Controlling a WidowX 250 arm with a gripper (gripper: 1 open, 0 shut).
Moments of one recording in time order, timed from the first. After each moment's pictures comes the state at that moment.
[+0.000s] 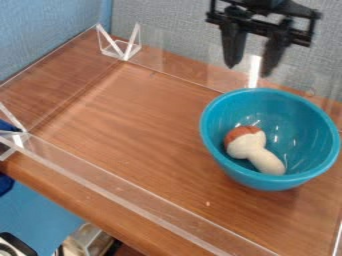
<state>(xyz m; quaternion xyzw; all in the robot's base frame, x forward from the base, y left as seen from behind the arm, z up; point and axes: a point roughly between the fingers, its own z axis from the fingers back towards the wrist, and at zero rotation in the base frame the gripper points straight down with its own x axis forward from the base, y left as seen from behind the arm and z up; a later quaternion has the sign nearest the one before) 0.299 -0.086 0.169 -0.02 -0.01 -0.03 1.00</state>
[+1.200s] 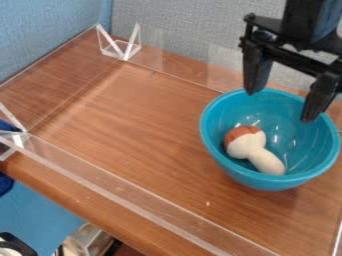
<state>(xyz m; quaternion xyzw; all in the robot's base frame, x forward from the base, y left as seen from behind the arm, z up) 0.271 -0.111 0.163 -0.02 0.00 -0.12 0.99</state>
